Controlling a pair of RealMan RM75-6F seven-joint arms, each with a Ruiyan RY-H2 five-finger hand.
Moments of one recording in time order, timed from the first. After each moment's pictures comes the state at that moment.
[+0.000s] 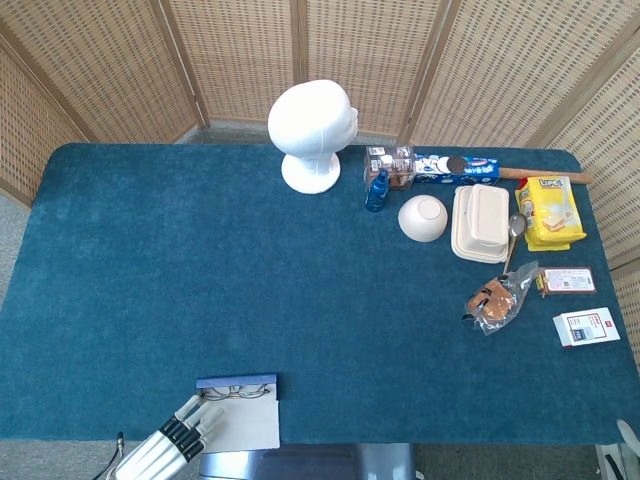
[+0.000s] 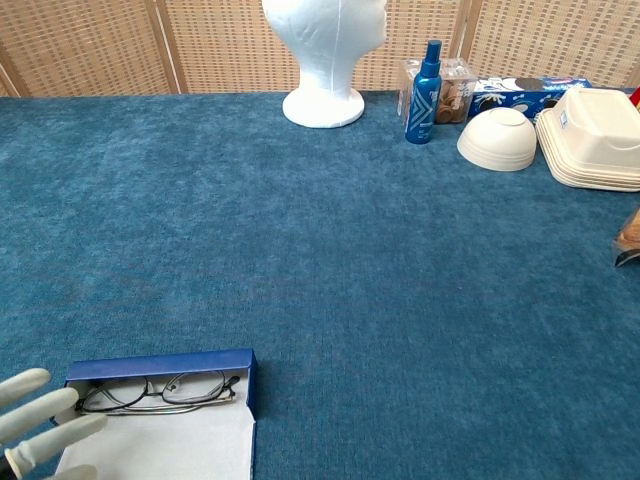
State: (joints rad) left arm -0.01 -1.75 0.37 -0.78 2.15 1.73 0.38; right arm -0.23 -1.20 0.02 -1.13 -1.59 1.84 0.70
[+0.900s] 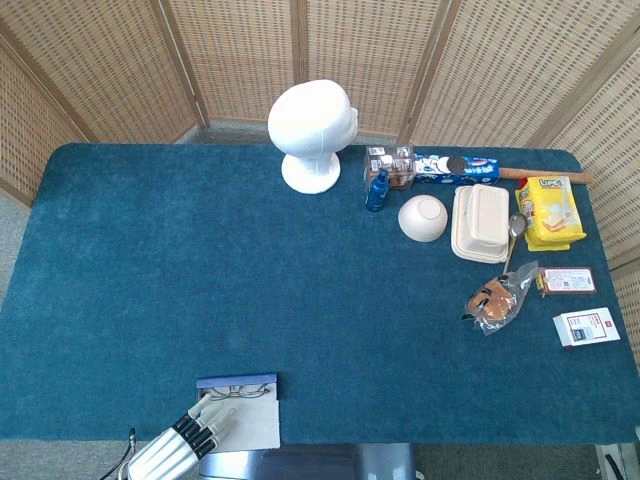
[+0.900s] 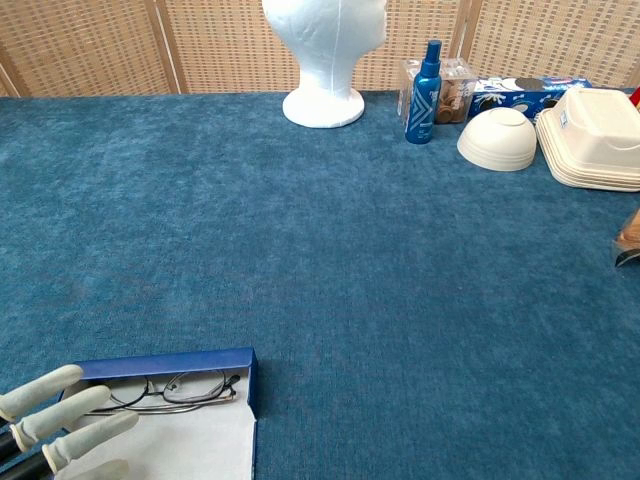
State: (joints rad) left arm -0.05 -1.75 0.36 -0.84 2.16 1.68 0.44; right arm -0.26 -1.23 0.04 -1.04 -1.56 1.86 0.79
